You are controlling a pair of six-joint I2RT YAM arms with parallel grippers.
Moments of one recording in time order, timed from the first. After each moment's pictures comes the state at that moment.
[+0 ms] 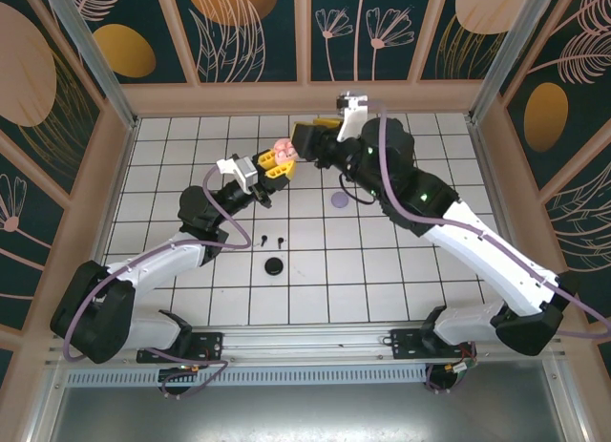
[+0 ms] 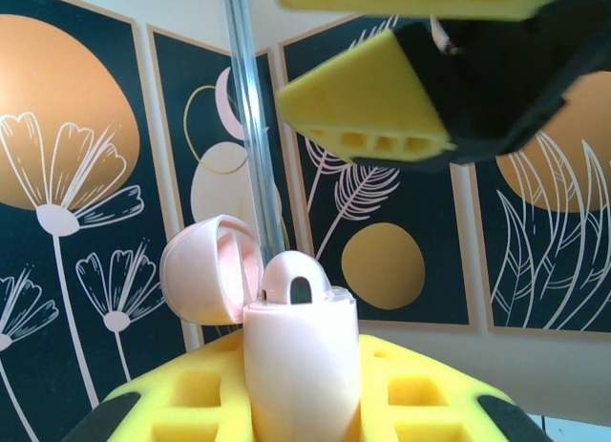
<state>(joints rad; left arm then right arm) -0.55 1.33 0.66 1.14 0.52 -0.10 0.87 1.30 1.52 -0.31 0.13 0.49</state>
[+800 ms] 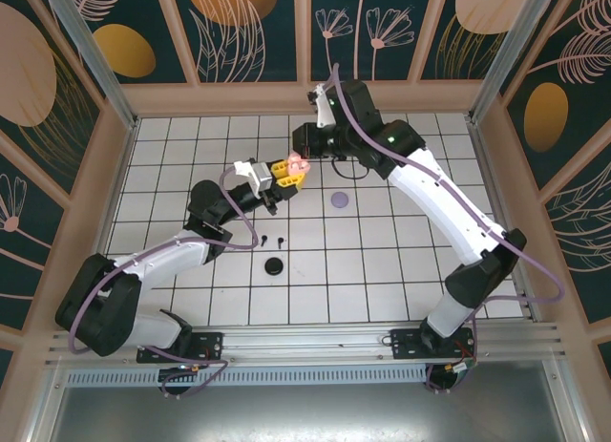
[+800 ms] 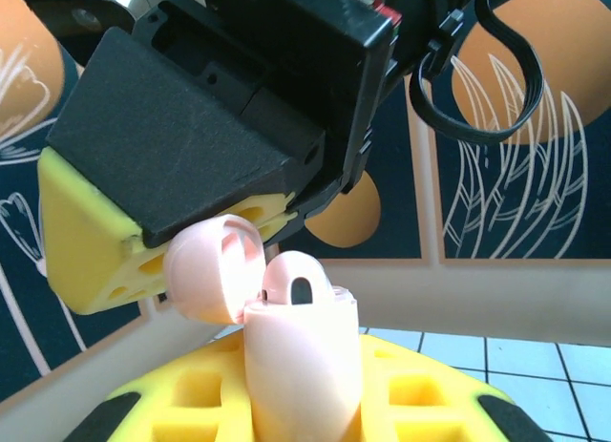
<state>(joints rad) -0.56 1.38 0.68 1.02 0.62 -0.05 0.72 1.63 1.86 -0.81 -0.21 0.50</state>
